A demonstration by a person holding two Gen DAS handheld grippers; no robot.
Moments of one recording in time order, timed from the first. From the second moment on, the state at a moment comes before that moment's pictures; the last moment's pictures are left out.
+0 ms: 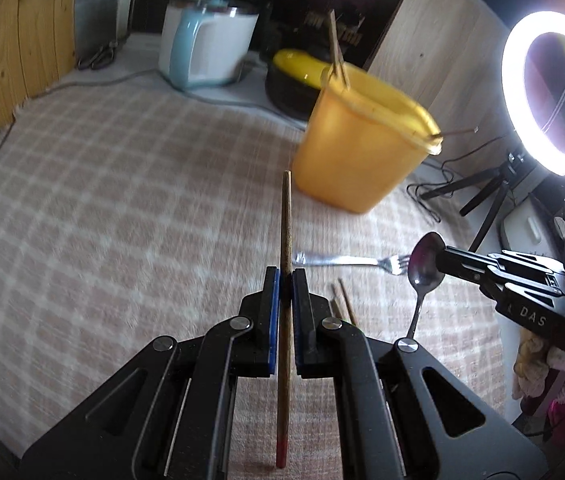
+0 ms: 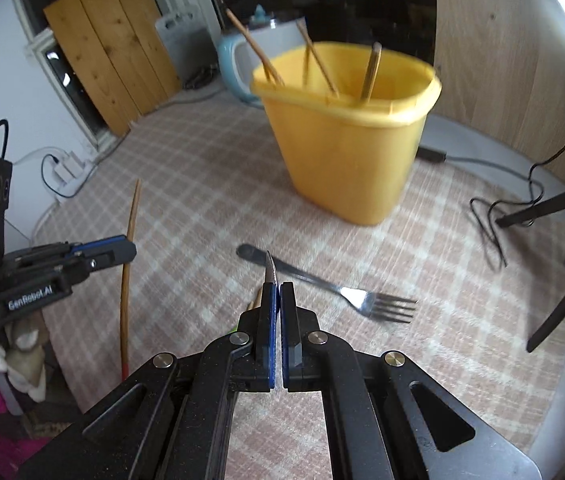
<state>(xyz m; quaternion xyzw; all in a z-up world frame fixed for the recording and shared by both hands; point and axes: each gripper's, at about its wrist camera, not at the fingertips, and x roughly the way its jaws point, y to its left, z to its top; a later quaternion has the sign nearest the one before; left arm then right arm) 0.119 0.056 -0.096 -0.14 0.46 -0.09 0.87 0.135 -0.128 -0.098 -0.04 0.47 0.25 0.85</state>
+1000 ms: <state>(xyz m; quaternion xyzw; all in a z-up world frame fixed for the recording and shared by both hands) 0.179 0.039 0.006 -0.11 0.33 -0.14 0.93 0.131 -0.151 0.013 -0.01 0.31 0.19 0.93</state>
